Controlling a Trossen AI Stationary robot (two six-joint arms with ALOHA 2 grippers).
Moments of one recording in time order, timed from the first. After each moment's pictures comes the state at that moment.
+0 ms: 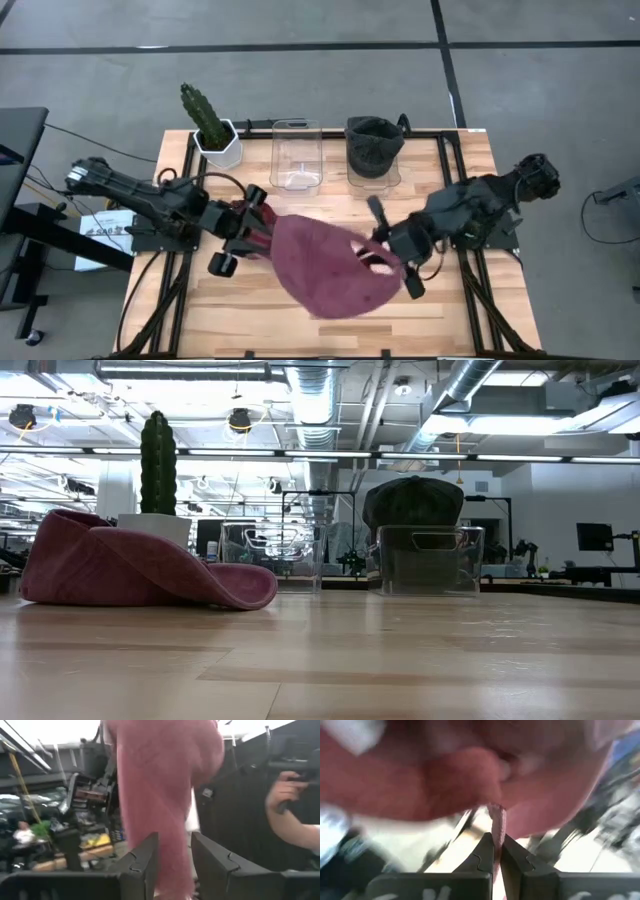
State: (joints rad) left arm -0.37 1.06 0.89 0.47 0.12 0.22; right arm 0.47 1.47 1.78 -0.56 0.05 -0.33
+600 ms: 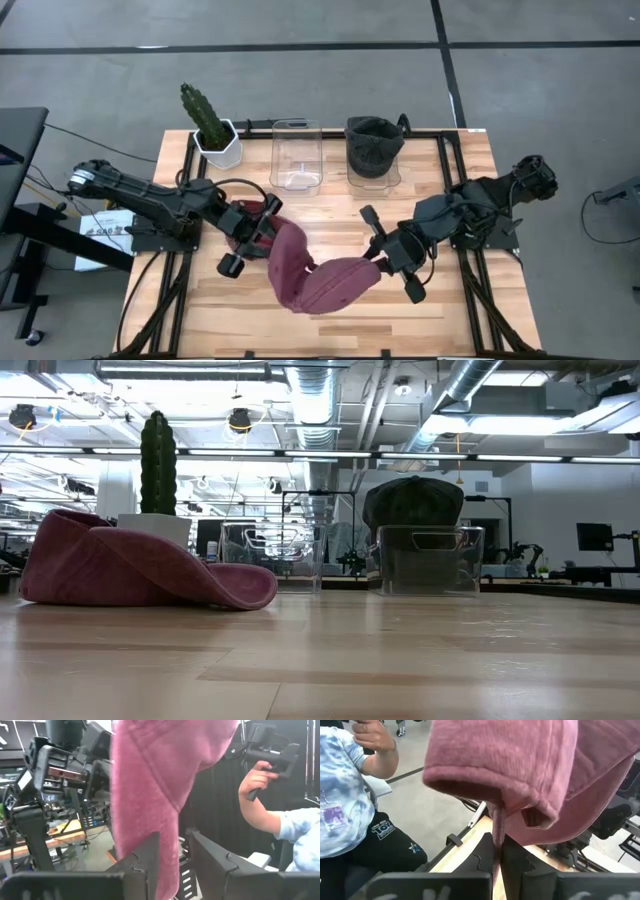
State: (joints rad) left arm -0.29 1.14 0.89 0.46 0.31 0.14; right arm 0.48 1.49 1.78 -0.63 -0.03 -0.30
